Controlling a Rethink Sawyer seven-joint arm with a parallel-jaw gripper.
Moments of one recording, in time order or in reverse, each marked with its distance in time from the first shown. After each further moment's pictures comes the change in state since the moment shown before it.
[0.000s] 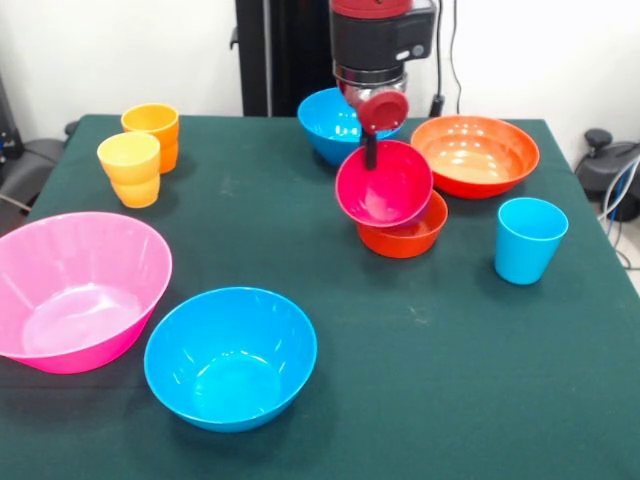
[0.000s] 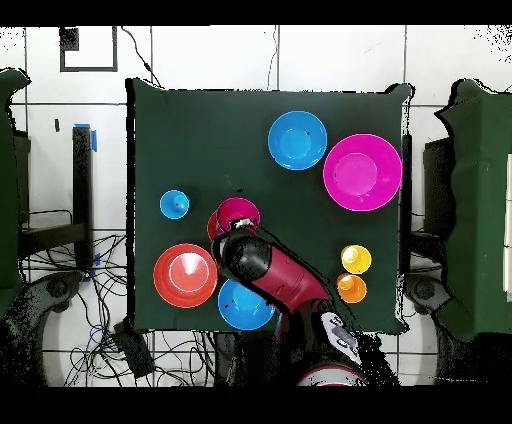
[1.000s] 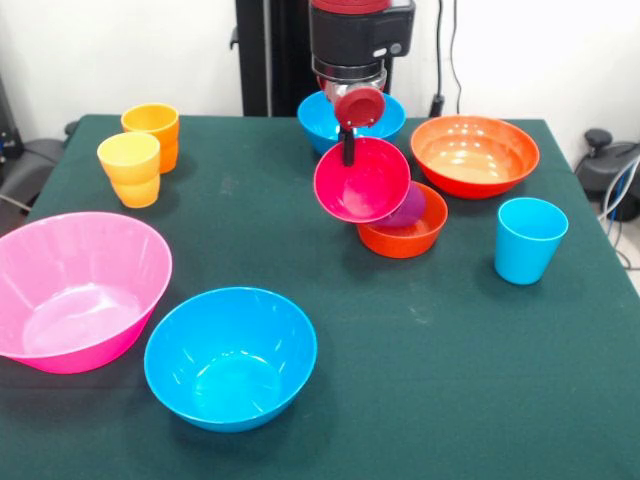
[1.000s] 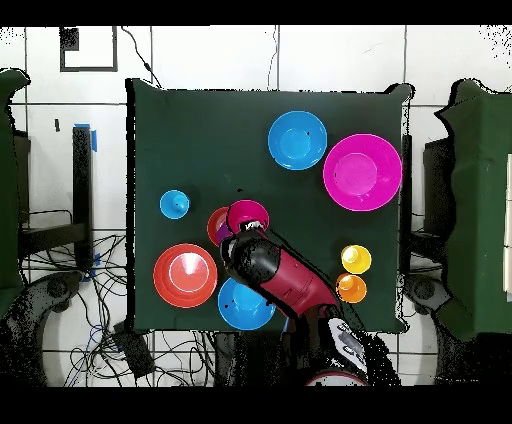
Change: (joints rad) arm -0.001 0.000 -0.039 -0.001 0.000 0.000 0.000
